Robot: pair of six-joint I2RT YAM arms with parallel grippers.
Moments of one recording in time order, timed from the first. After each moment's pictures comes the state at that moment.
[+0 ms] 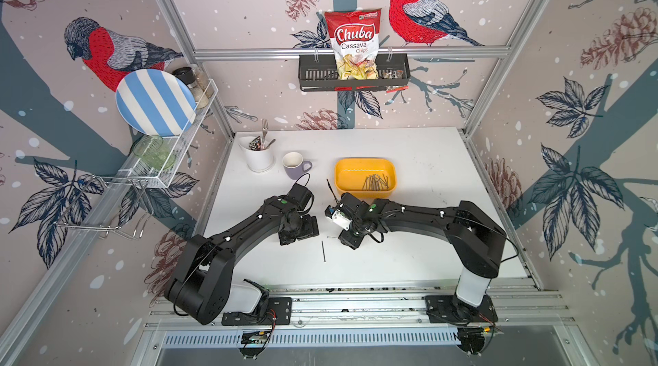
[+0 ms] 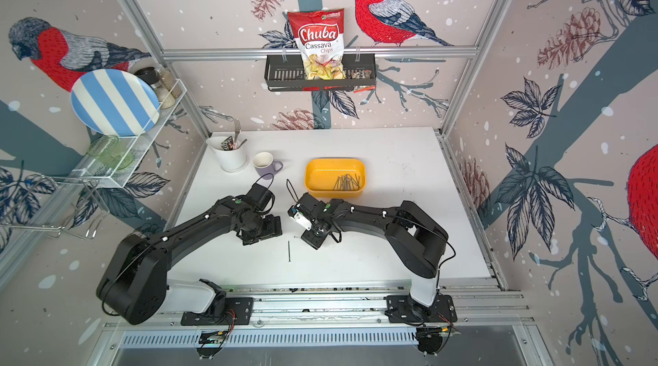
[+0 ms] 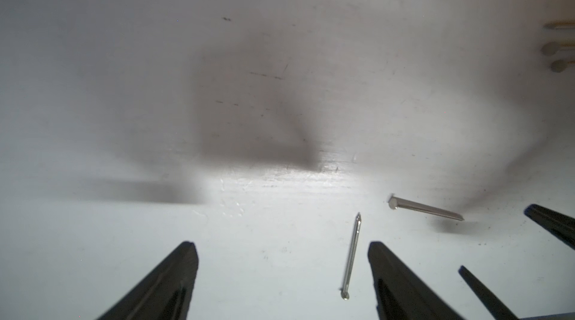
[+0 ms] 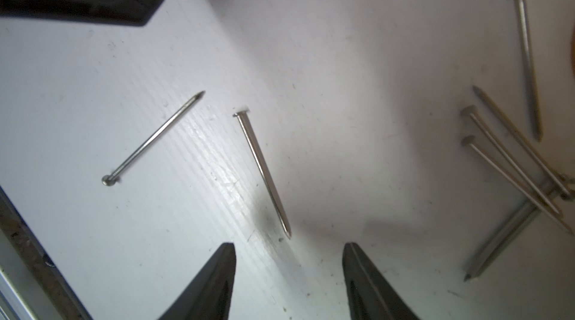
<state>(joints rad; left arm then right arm) -0.47 1.38 0.80 -0.80 0.10 -0.68 1.05 1.83 1.18 -0.56 -0.06 -0.09</state>
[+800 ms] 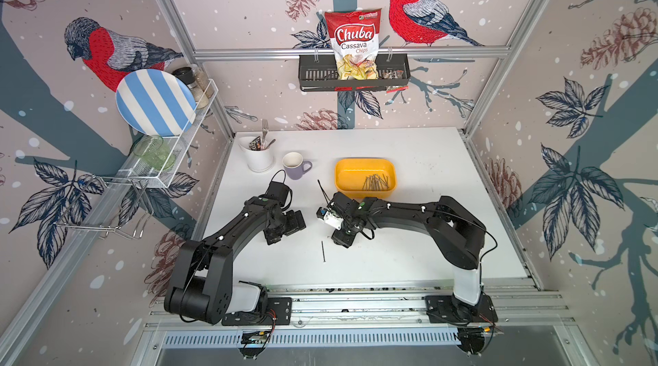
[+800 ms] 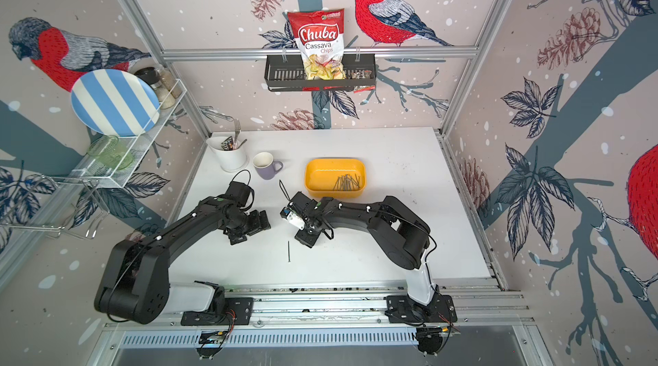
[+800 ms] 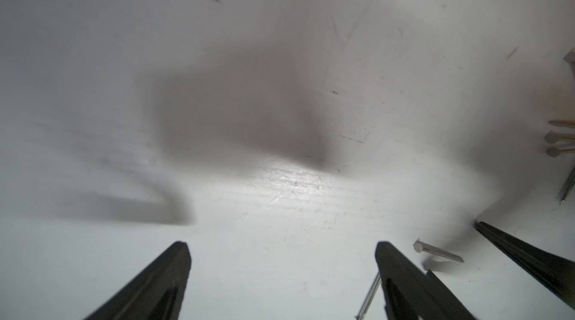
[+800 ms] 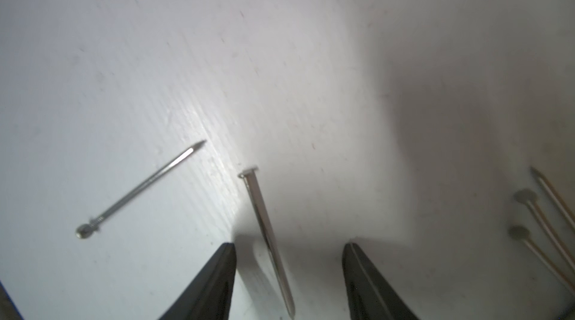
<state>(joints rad) -0.22 1.36 0.74 -0.75 0.19 -0.59 1.06 1.98 1.29 -0.54 -0.10 -0.16</state>
